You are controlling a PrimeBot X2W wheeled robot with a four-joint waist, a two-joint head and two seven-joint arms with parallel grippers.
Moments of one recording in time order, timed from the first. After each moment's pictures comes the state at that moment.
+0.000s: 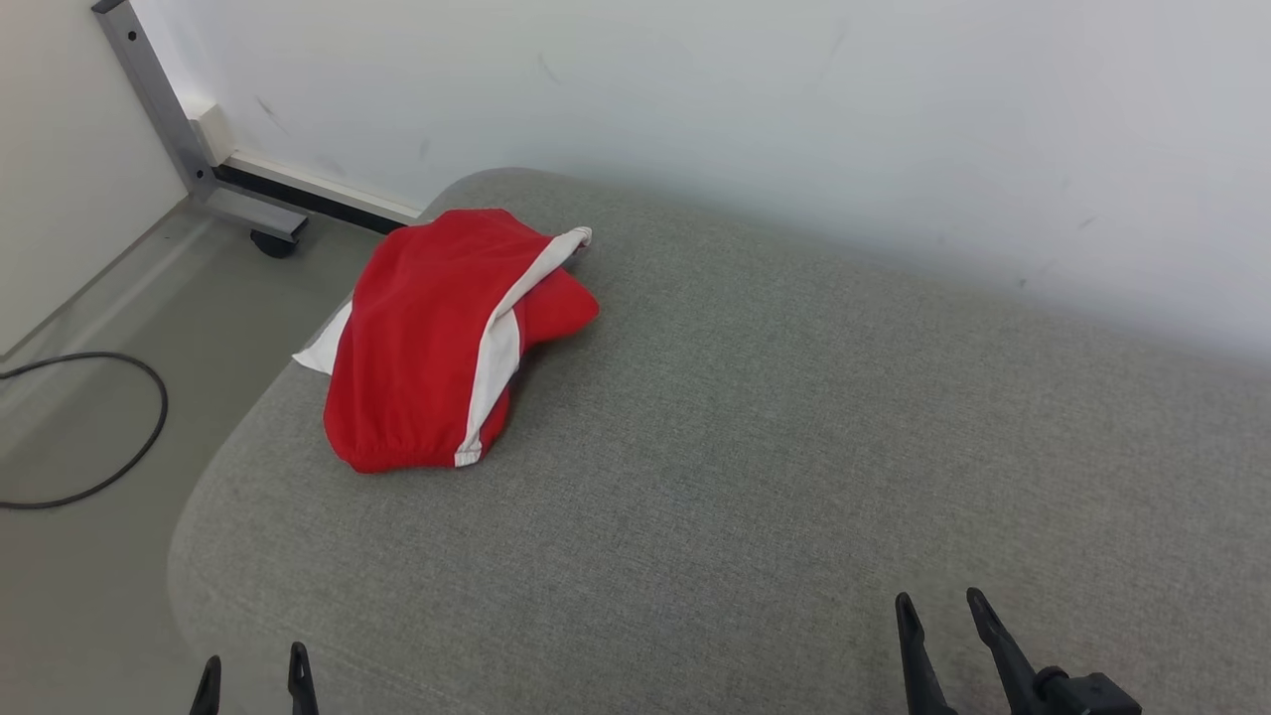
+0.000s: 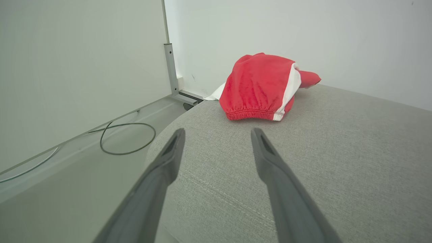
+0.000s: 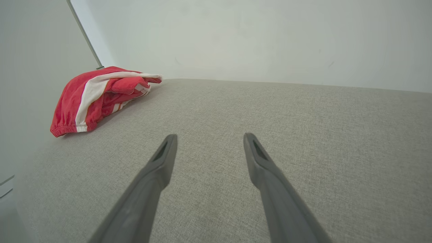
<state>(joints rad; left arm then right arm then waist) 0.14 0.05 0.10 0.13 -0.13 -0.05 -0.26 0.07 -0.05 0.03 0.23 0.16 0.13 -0.26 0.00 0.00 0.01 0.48</state>
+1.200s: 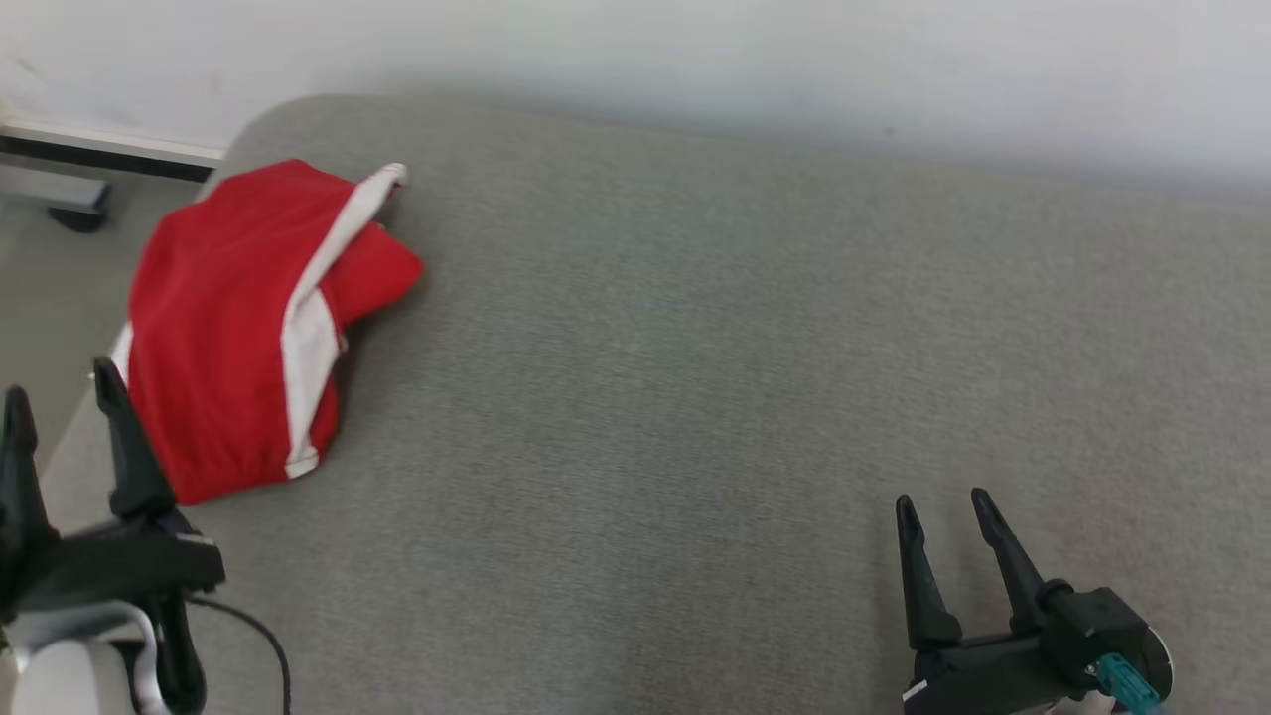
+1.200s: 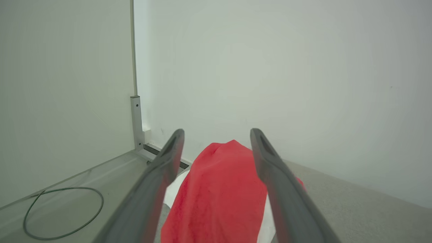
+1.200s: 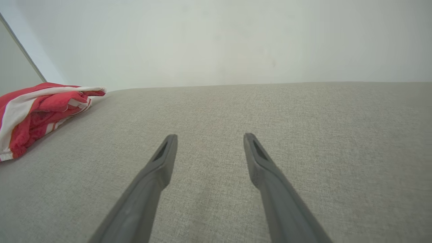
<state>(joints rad) -0.35 0.07 0.33 0.28 -0.23 -0.12 -0.26 -0.06 -0.05 0.01 0.21 0.11 0.13 -0.26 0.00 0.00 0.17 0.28</state>
